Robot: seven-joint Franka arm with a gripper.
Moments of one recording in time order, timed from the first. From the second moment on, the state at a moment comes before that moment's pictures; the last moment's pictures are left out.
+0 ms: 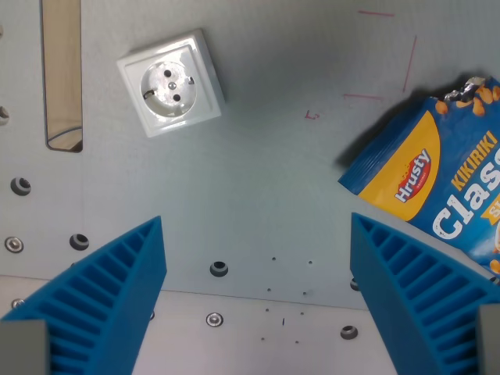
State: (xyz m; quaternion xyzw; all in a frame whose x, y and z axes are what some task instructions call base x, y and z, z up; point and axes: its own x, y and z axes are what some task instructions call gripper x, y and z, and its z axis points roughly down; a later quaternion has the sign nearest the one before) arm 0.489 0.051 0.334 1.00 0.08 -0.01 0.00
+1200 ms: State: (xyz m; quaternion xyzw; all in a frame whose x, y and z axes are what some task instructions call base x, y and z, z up) arm 0.420 0.043 0.332 1.00 0.08 -0.04 0.01
